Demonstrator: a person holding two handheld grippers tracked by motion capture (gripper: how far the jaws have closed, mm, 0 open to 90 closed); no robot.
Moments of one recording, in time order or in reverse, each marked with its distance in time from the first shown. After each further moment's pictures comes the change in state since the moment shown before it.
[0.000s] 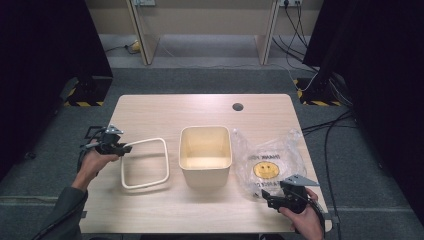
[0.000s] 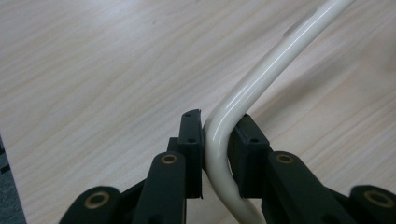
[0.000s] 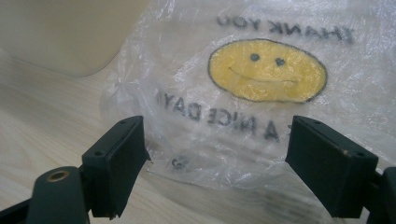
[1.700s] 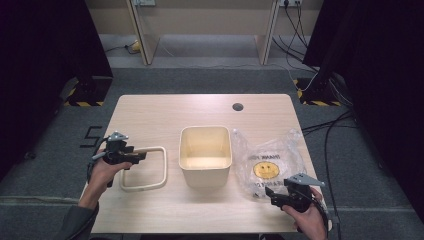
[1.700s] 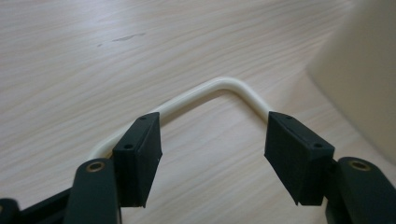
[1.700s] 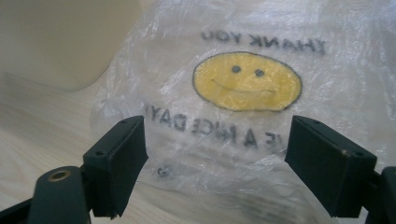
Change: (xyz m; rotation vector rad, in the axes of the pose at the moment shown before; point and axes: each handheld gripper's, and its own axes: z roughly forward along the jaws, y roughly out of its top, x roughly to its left) left arm -0.059 0.000 -0.022 -0.161 -0.075 -0.154; right arm -0.007 0.003 -0.008 -0.036 -0.026 0.026
